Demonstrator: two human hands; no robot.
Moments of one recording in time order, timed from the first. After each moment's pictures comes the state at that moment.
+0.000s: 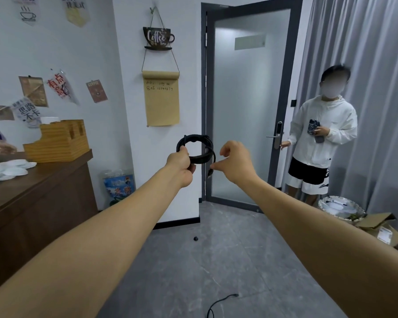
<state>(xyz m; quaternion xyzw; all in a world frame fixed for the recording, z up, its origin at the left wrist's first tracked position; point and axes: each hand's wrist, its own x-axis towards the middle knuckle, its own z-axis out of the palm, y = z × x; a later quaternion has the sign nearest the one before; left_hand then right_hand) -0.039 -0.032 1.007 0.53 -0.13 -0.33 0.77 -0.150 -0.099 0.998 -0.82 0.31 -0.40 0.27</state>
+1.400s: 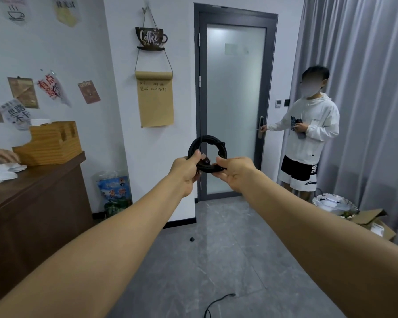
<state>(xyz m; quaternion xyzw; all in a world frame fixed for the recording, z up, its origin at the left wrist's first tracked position) -0.060 -0.037 0.993 0.56 -0.26 -0.33 0.71 -0.154 -0.105 1.000 -0.49 0.37 -0.38 0.69</state>
